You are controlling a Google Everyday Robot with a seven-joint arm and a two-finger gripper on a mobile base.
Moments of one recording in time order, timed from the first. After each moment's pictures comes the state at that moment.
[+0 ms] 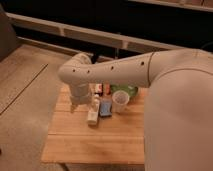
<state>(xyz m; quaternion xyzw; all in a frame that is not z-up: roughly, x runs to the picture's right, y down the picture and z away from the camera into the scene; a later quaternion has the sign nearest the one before) -0.108 0.103 0.703 -0.26 0.23 0.64 0.68</state>
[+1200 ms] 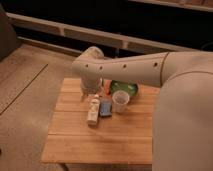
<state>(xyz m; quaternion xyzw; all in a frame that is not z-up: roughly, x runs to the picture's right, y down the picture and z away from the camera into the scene) -0.054 0.033 0.740 -0.22 0.15 0.61 0.75</state>
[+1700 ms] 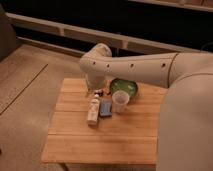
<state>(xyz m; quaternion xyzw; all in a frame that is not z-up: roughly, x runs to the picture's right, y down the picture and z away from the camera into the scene) -0.043 0.028 0.748 -0.21 0.14 0.60 0.75</state>
